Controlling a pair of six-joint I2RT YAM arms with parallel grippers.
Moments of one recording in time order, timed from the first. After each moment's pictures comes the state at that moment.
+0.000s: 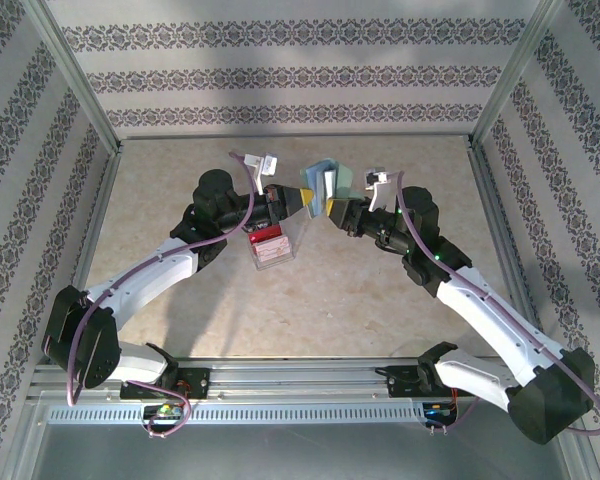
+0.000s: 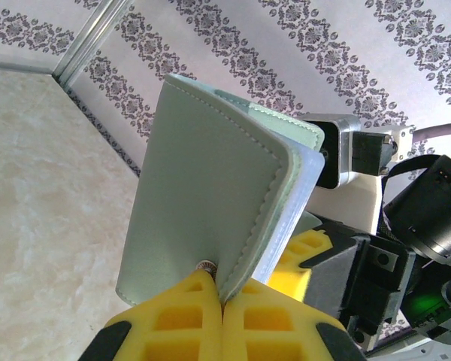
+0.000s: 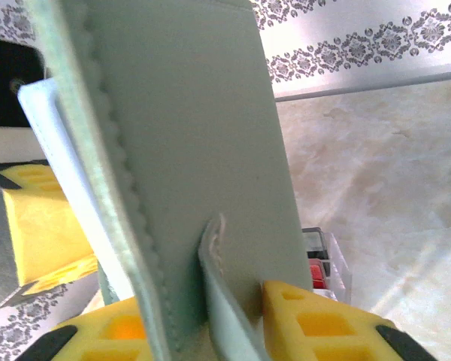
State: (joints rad) left arm -0.52 1.38 1.00 0.37 0.67 -0.76; right arm 0.49 1.05 0.86 -0.05 -0.37 0.55
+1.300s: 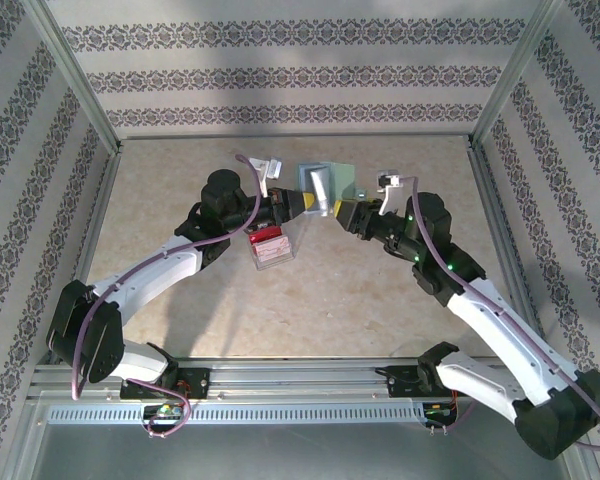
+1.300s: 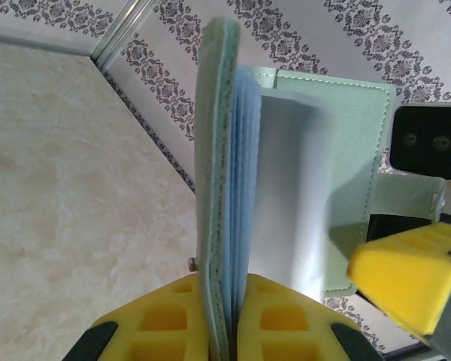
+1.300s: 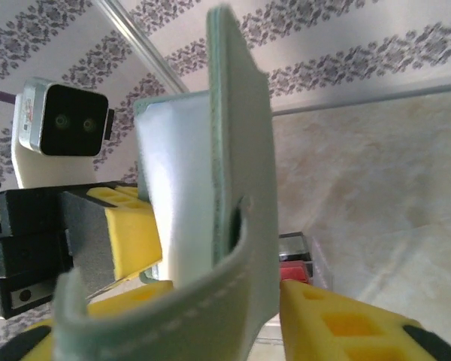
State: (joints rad) left arm -0.53 1.41 1.01 0.28 0.62 -0.71; right arm 0.50 0.94 0.87 -0.15 -0.27 0.55
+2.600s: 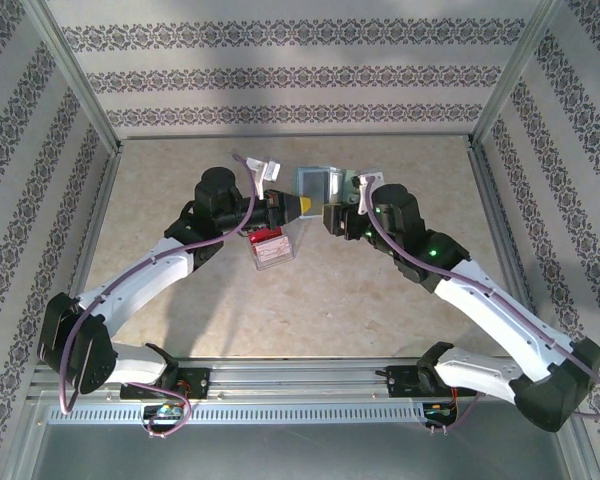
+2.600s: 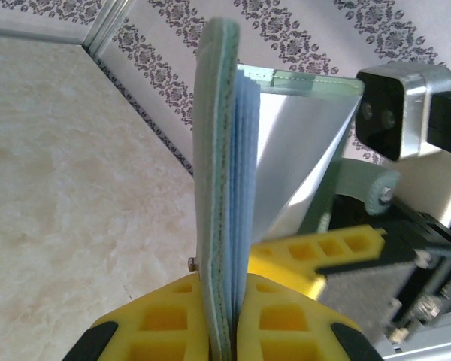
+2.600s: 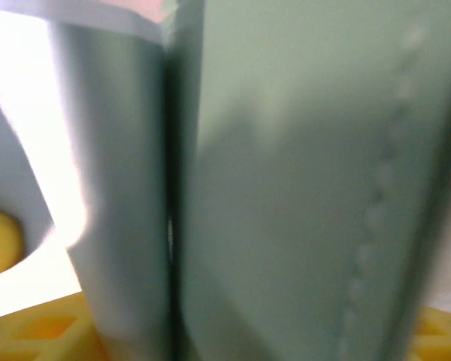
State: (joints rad) left arm -0.53 1.34 1.04 0.14 0.65 -0.63; right arm 0.64 1.08 1.04 -0.41 0.08 0.35
